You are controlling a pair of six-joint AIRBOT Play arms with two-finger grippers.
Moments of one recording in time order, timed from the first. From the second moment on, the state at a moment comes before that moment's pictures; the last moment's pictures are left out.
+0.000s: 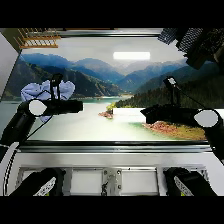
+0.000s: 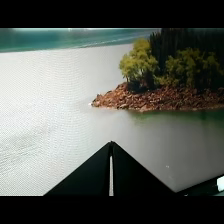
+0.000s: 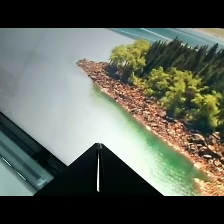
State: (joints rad) left arm -0.19 -1.01 0.83 1.10 -0.86 -1.47; right arm 0.16 -0.80 0.77 -0.83 0.95 1.07
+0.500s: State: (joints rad) left arm 0.05 -1.05 0.95 1.43 -0.84 -1.53; right arm 0.16 -0.80 0.77 -0.83 0.95 1.07
